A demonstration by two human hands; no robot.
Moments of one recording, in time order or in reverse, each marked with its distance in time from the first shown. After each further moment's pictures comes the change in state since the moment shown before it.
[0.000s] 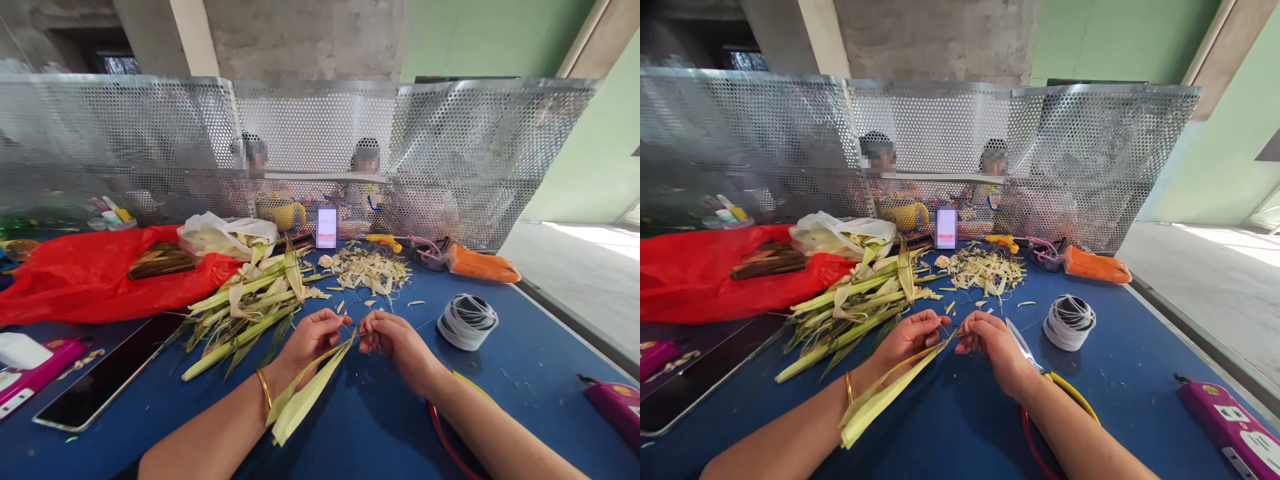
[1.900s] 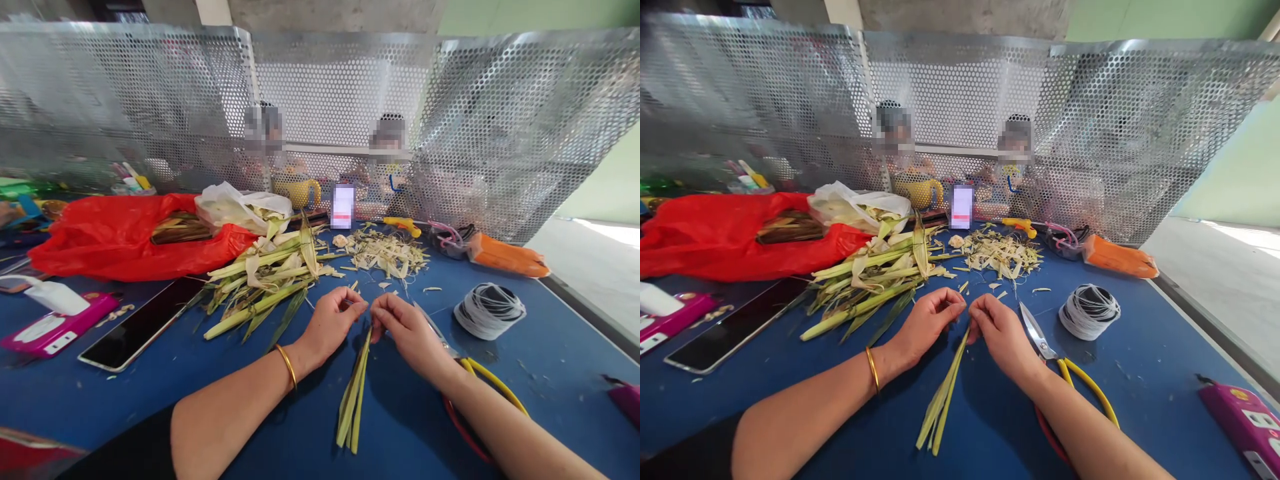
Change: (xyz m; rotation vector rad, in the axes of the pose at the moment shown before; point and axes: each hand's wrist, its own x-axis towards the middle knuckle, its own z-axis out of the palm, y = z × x) left_hand -0.010 -0.008 0.009 0.554 0.149 0.344; right_hand -0.004 0.001 0.011 -0.612 0.043 -0.205
